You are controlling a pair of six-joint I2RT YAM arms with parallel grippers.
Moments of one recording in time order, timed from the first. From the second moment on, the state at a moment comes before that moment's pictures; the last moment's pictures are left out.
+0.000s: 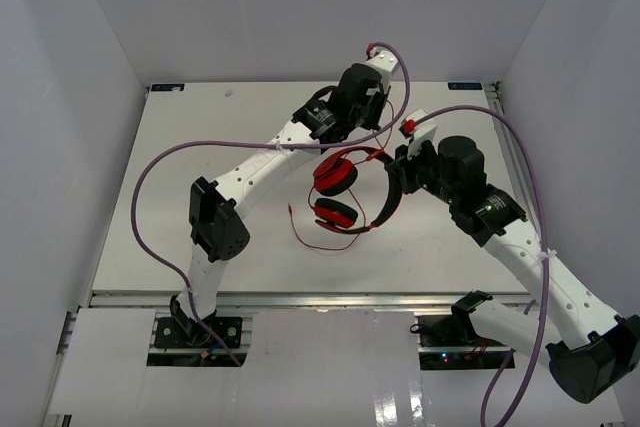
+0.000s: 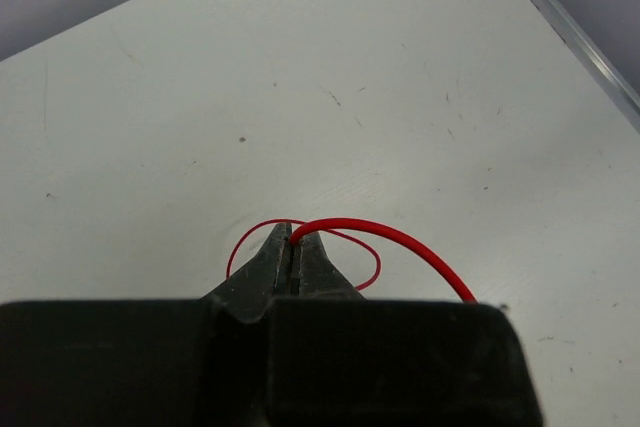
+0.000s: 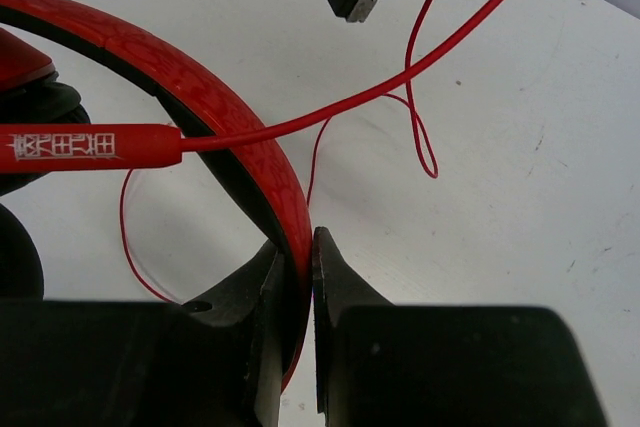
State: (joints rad) left arm -0.83 2.08 2.19 -0.54 -0.23 -0.14; right arm 0.56 0.97 0.97 -0.34 -0.11 -0.06
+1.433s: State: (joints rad) left arm -0.59 1.75 1.11 0.24 0.34 -0.54; right arm 0.46 0.93 1.16 -0.45 -0.59 -0.05
